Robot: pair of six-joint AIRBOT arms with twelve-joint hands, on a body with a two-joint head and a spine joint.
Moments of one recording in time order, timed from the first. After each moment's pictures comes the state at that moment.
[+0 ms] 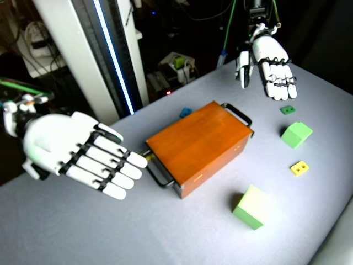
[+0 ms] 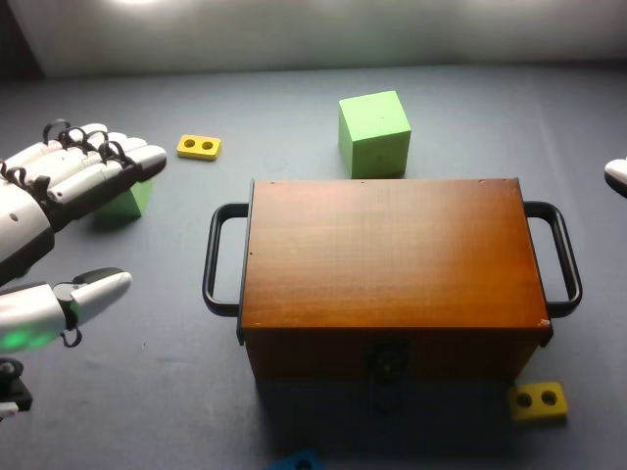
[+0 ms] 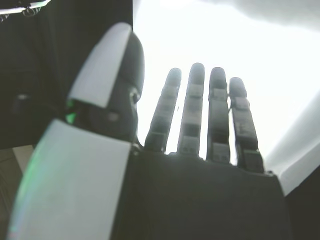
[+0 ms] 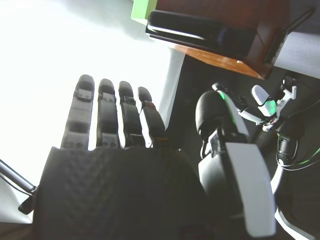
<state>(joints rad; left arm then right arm) 1.08 -0.84 1.05 -0.04 -1.21 0.65 -1.21 -0.70 0.75 0.30 1.23 -1.03</state>
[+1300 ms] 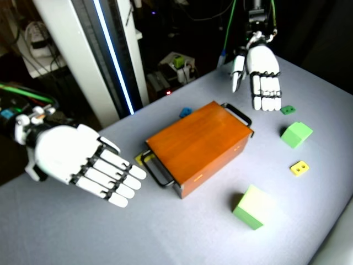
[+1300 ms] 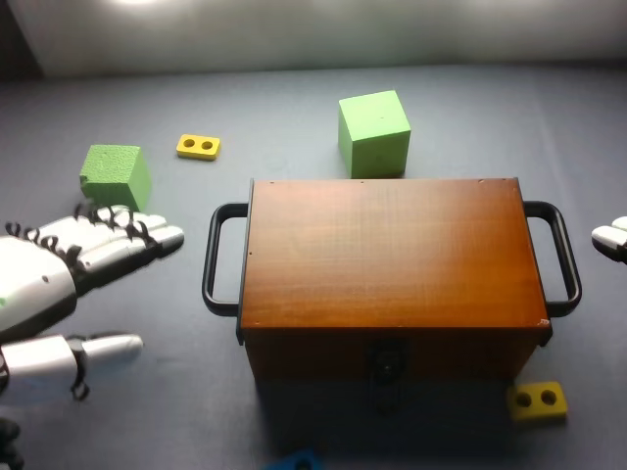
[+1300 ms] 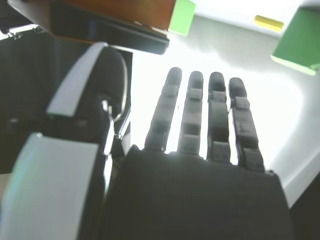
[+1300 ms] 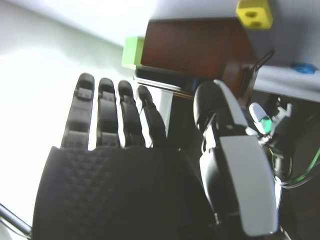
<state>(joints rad) 1.11 -0.88 1.06 0.04 -1.04 0.57 -1.21 -0.75 0.78 0.33 1.05 -1.03</state>
